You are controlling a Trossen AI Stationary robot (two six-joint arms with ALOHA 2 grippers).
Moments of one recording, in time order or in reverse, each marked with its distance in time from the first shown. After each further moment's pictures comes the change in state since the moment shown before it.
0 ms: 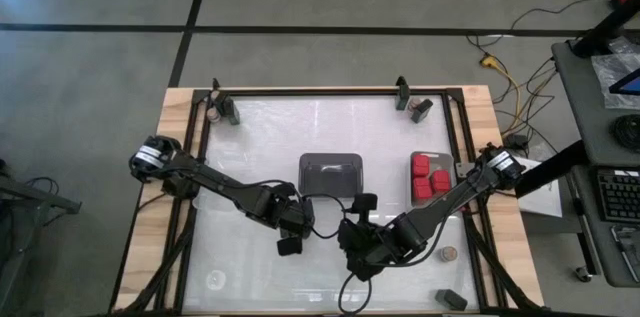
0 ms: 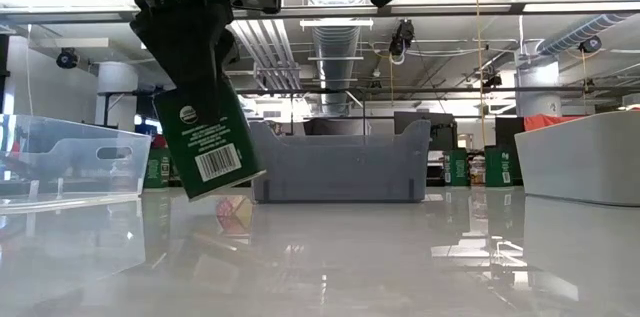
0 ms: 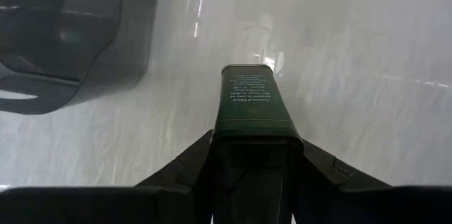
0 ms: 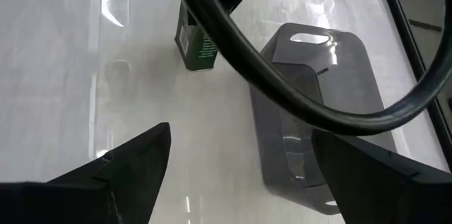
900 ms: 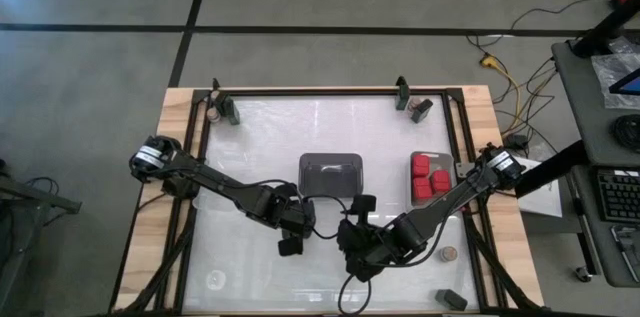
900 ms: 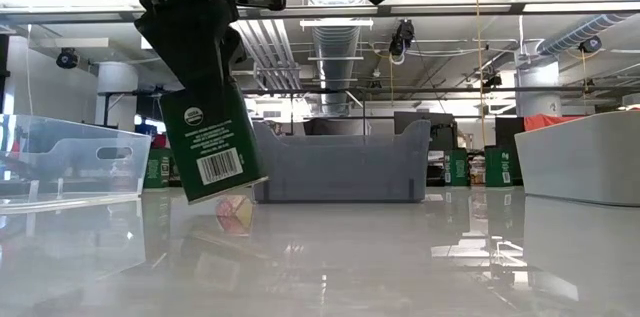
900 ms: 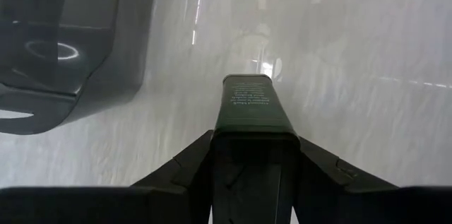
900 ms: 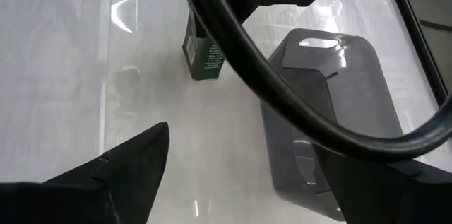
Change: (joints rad) left arm 0.001 0.002 -0.002 0.031 -0.001 0.030; right arm 0.000 0.000 0.000 0.031 -0.014 -0.002
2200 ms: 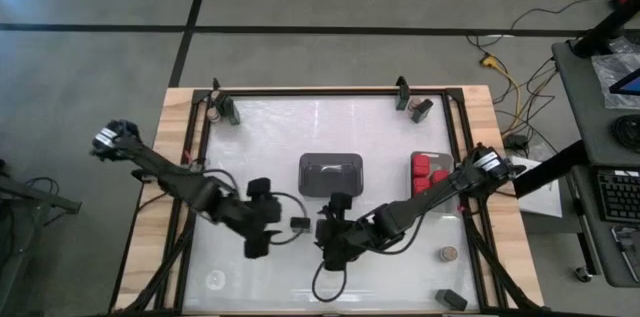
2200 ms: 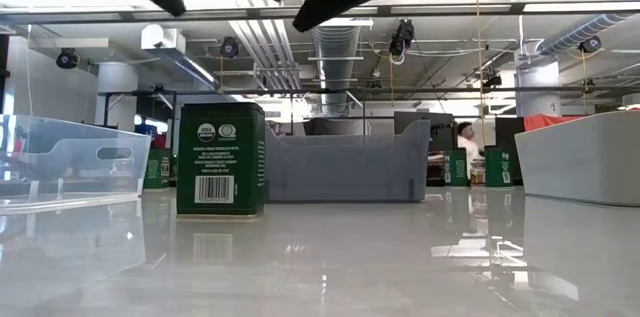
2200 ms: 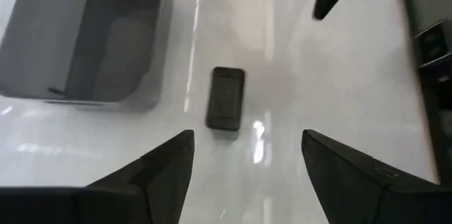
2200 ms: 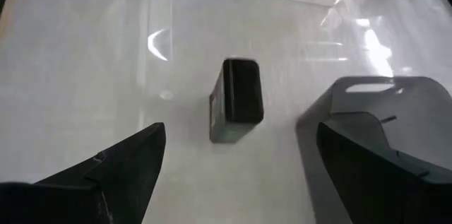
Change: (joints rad) left arm -0.163 -0.413 -0.171 0.030 -0.148 -0.015; right arm -0.107 0.072 -0.004 0.307 -0.143 -0.104
